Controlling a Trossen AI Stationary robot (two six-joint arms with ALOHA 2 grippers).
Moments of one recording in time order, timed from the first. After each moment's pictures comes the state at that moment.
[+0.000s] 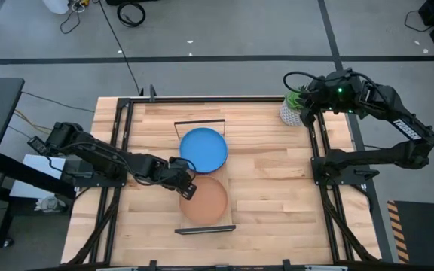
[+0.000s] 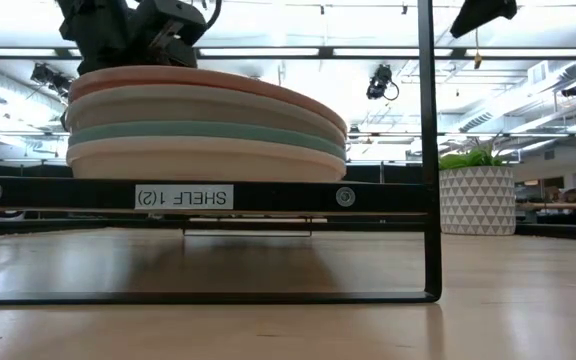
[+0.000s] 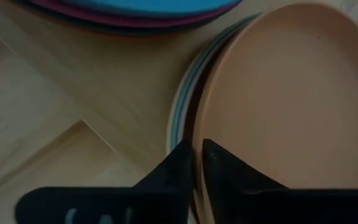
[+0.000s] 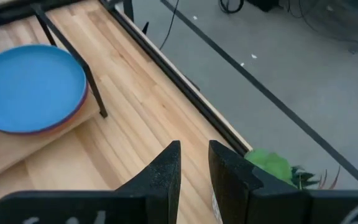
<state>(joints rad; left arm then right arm) -0.29 1.45 0.91 -0.53 -0.17 -1.22 -0.45 0.92 1.41 -1.16 0.23 0.06</state>
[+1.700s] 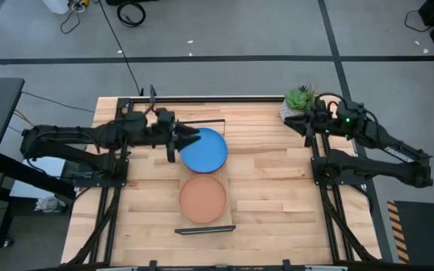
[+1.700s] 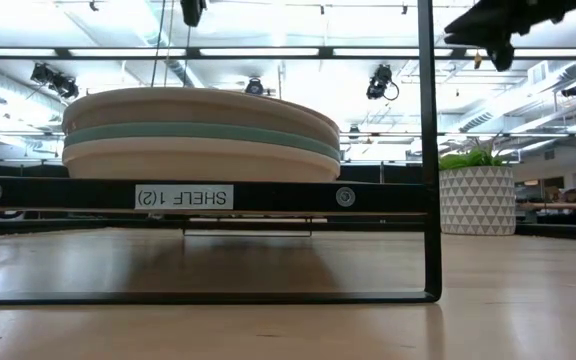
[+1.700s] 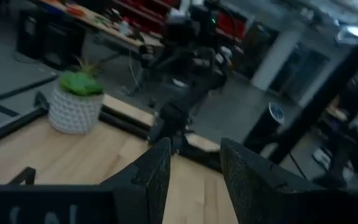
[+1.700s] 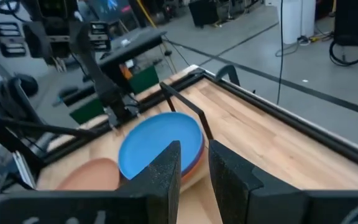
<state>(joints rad) 0.02 1.05 0.91 0.11 -0.07 -0.42 -0.45 0.46 0.70 -0.44 -0.16 0.35</state>
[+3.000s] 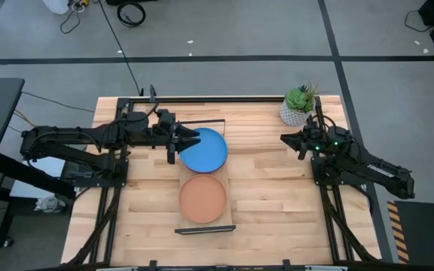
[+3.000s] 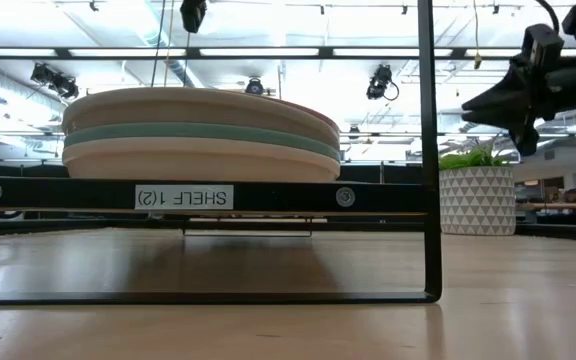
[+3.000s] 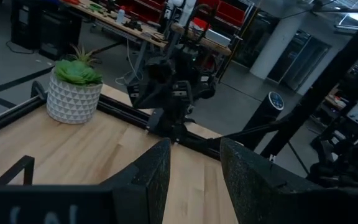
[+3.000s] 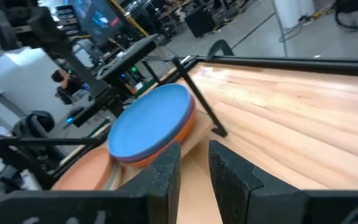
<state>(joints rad) 0.06 1.05 0.91 0.07 -0.02 -0.42 -0.45 0.00 0.14 -0.25 -0.13 0.58</state>
